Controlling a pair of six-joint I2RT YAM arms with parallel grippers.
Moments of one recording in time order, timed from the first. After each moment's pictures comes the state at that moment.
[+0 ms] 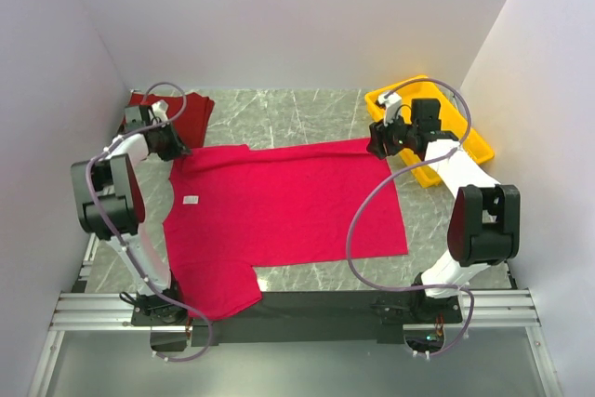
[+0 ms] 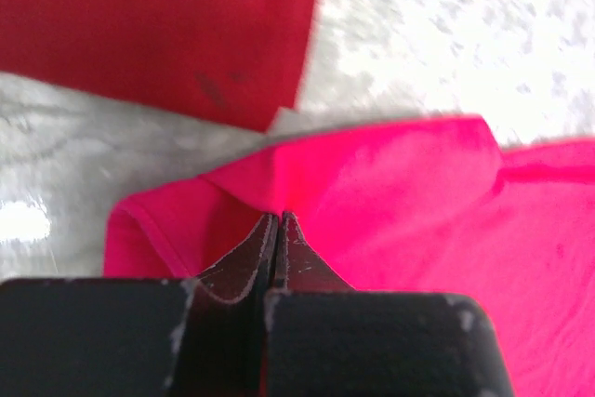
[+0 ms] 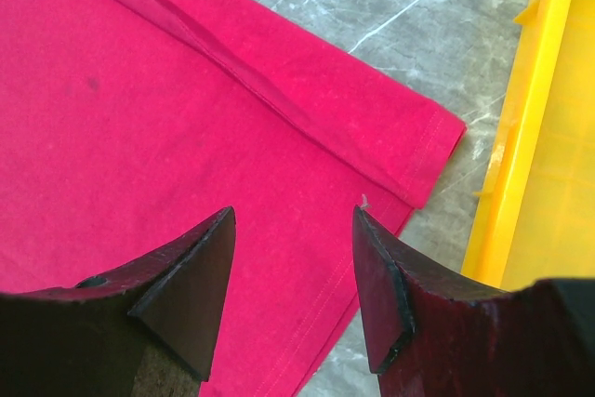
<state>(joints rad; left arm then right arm) 0.22 1.90 1.27 -0.28 0.43 -0.26 0.03 1.61 1.15 -0.29 -0.52 -0.39</state>
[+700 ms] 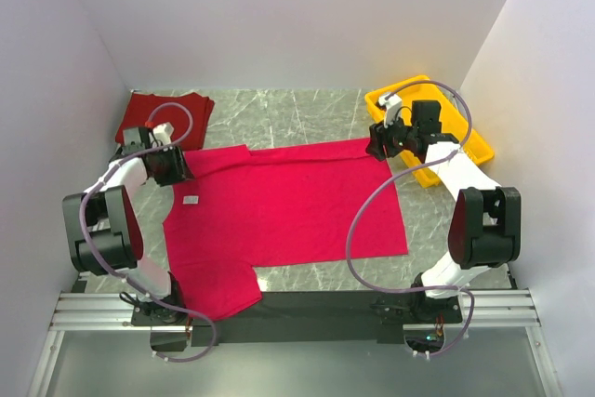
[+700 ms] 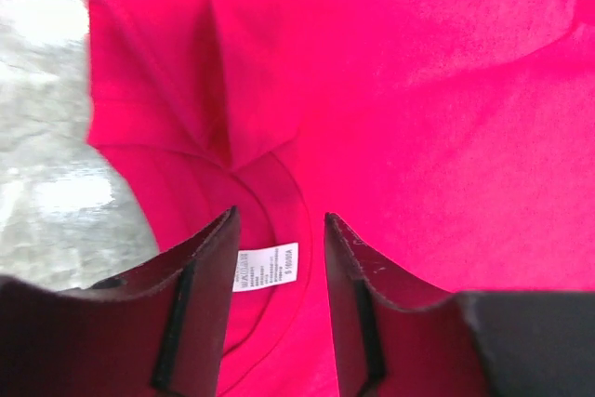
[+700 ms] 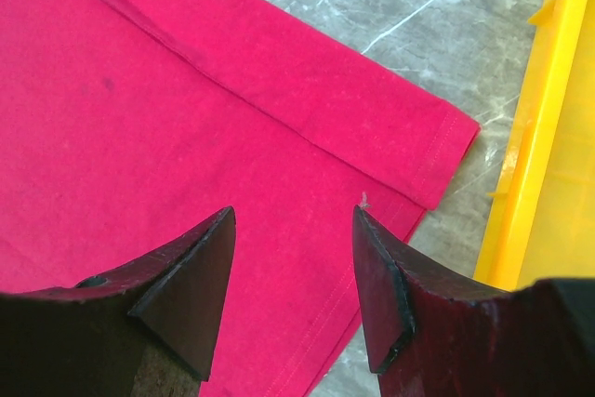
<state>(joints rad) 0.22 1.60 0.96 -0.37 0.39 -0.06 0.03 1.60 1.12 -0.27 -0.54 -0.38</state>
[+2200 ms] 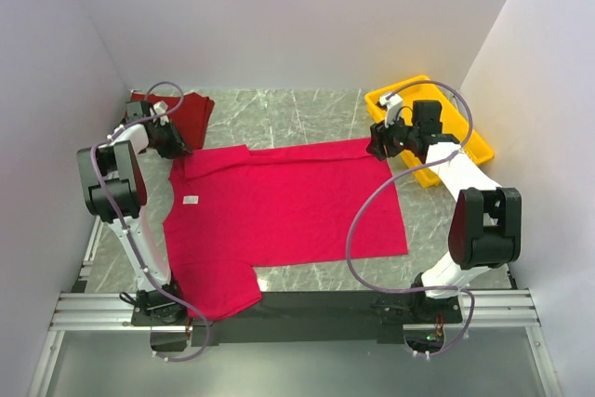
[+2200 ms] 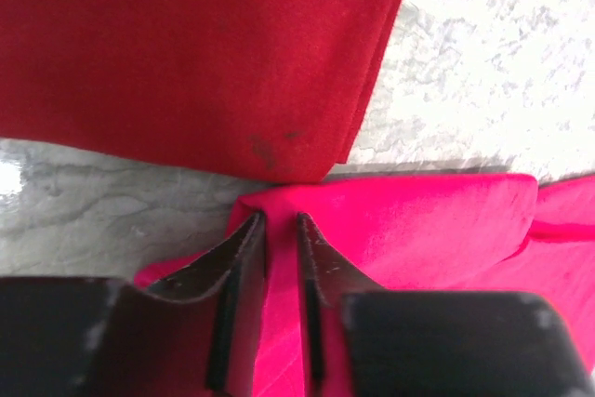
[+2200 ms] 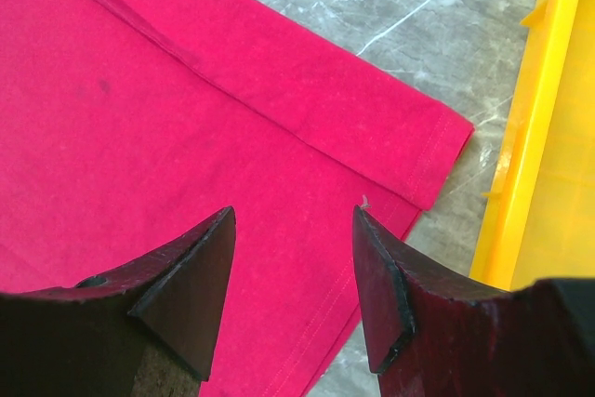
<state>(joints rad) 0.24 2.06 1.43 -0.39 0.43 -0.26 0.02 1.59 1.12 -0.26 -0.54 -0.38</state>
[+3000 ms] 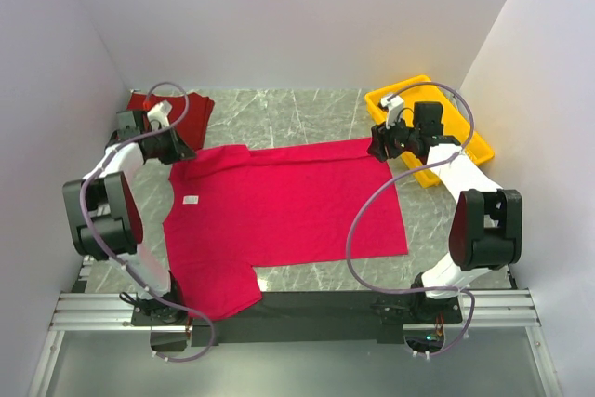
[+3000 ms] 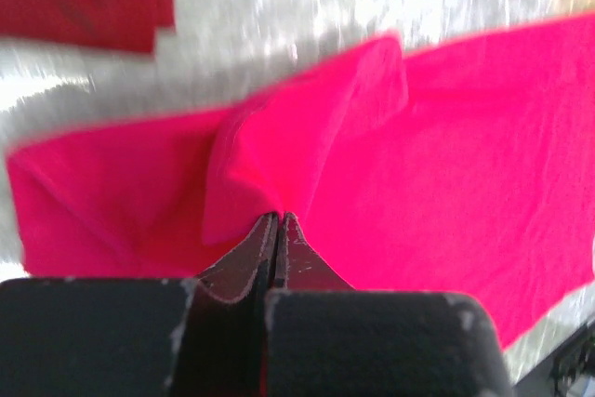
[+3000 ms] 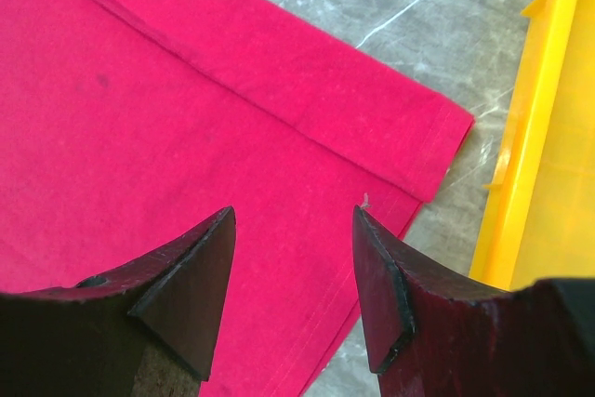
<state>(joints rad) 0.24 1.71 1.14 -0.30 0.63 -0.12 0.01 1.58 1.10 -0.25 -0.54 -0.38</state>
